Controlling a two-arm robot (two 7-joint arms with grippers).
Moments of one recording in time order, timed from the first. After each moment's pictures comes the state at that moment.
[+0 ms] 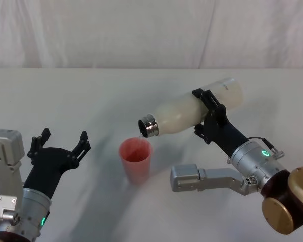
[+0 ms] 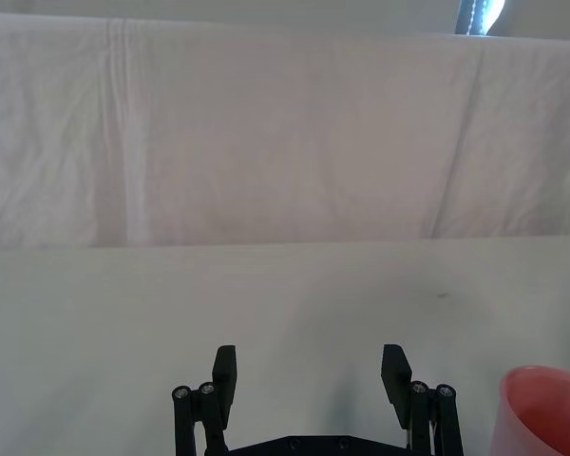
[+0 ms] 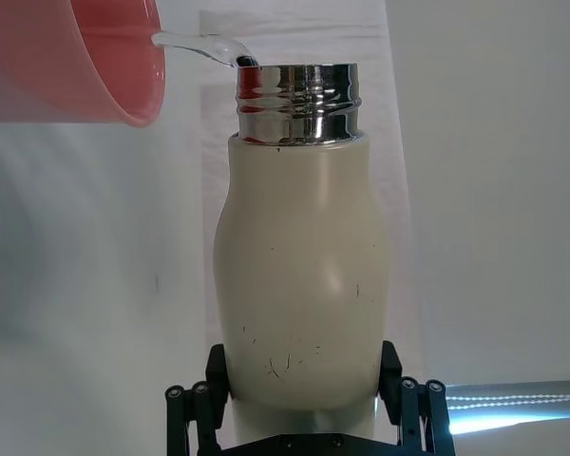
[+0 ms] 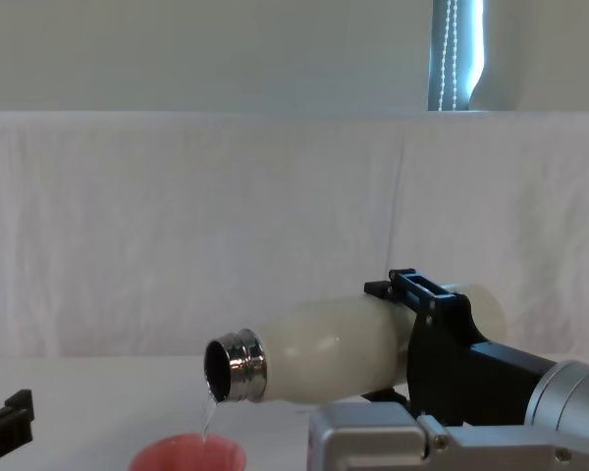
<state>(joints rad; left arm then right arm) 0.27 0.24 0.04 -1.85 -0.25 -0.02 -0.02 0.30 0.38 -0.67 -1.54 -1.04 0.01 -0.04</state>
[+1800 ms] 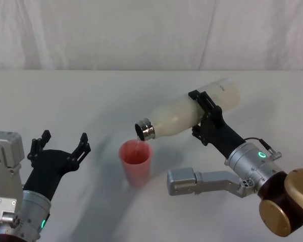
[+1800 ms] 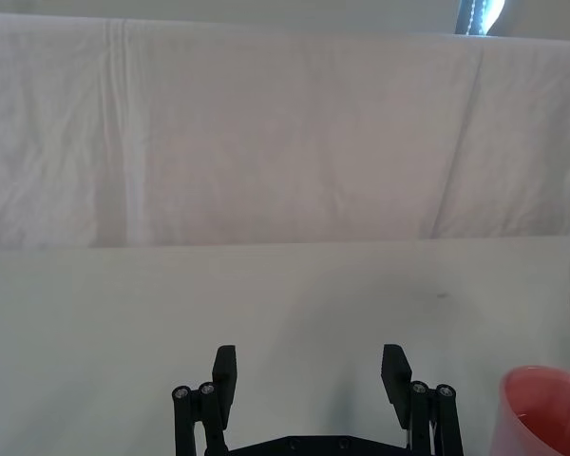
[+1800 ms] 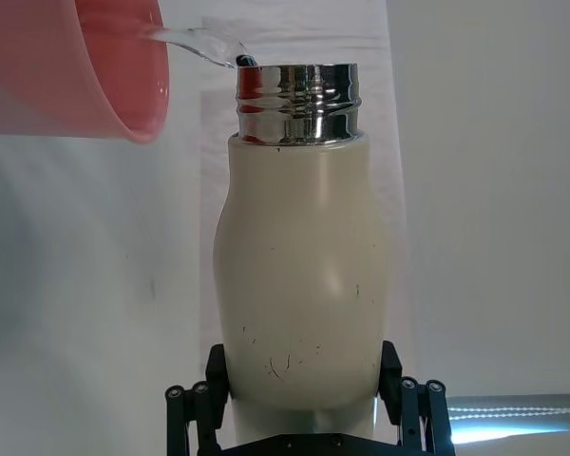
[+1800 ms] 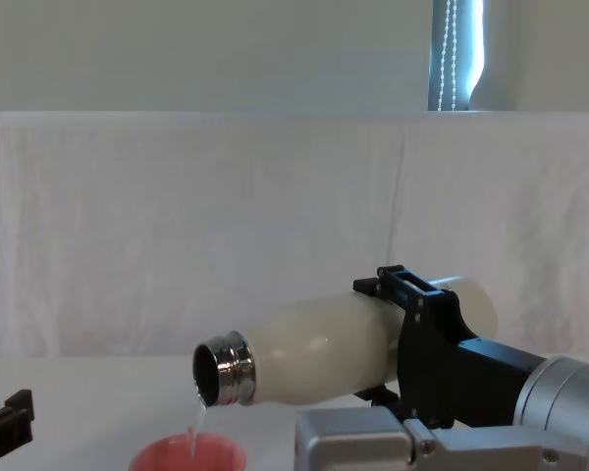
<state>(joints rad) 0.27 0.24 0.04 -1.85 -0.25 -0.02 -0.02 0.31 0.38 -0.69 -1.54 -1.06 0.02 -0.03</state>
